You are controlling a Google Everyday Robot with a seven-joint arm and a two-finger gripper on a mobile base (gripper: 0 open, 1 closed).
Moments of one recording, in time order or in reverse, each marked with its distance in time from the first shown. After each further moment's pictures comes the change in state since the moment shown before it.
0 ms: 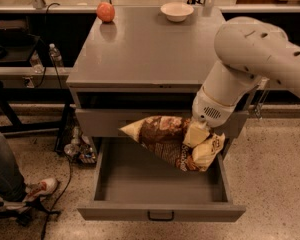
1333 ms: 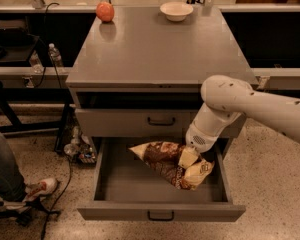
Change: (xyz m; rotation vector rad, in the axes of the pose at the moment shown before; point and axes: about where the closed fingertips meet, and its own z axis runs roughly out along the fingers) arm 0.036 -0.046 0.142 -0.135 0.023 0.150
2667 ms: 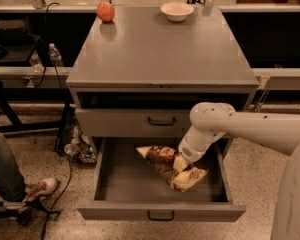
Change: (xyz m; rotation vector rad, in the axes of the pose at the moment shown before) arm -0.001 -0.069 0.087 0.144 -0.041 0.199
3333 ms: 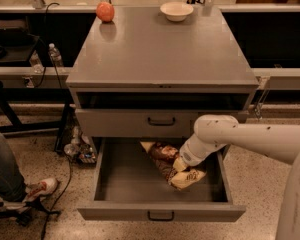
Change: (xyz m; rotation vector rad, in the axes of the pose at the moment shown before) arm -0.008 -0.019 0.025 0.062 -0.131 0.061
